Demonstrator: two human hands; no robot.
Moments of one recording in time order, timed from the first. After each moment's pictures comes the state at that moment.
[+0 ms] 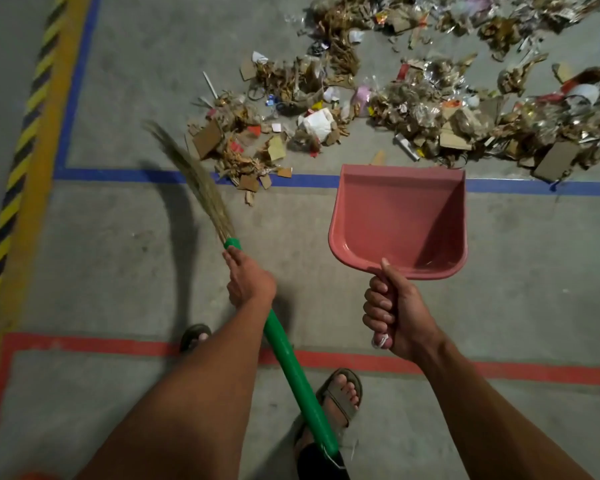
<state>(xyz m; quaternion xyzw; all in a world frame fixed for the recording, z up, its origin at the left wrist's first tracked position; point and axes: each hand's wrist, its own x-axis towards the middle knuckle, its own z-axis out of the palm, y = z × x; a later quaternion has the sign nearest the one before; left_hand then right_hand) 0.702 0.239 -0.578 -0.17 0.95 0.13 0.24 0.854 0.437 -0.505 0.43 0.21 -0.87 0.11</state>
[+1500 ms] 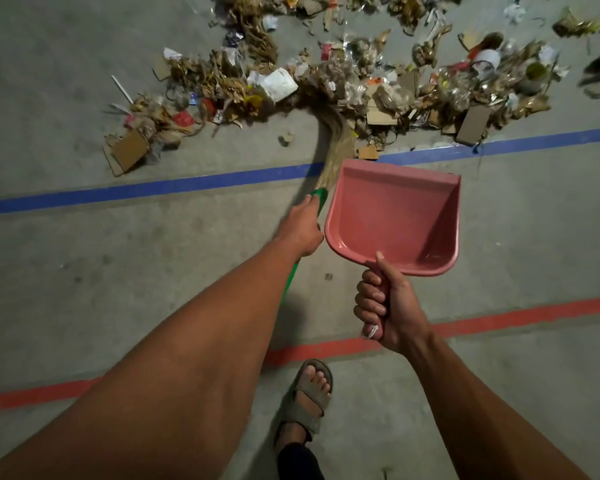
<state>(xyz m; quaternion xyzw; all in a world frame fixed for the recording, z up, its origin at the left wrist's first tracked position) 0.722 0.437 -0.571 0.29 0.88 0.13 0.35 0.926 0.491 -0.528 0.46 0.15 -0.87 0.01</state>
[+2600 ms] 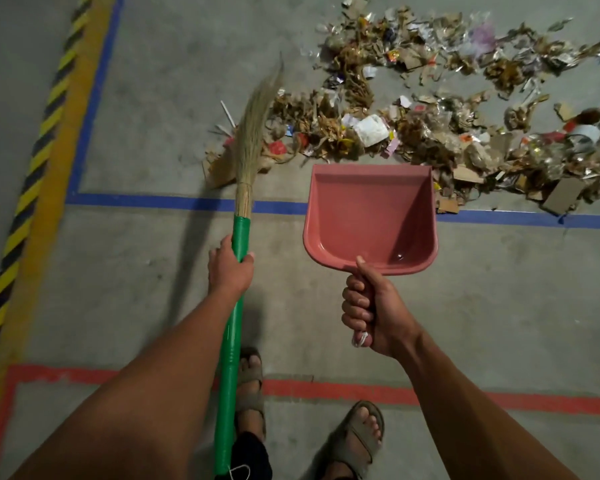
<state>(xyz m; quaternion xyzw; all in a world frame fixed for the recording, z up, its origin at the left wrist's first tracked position) 0.563 0.169 -0.555 -0.09 0.93 0.25 0.26 0.738 0.382 -0.486 0.41 0.23 -0.87 0.14</state>
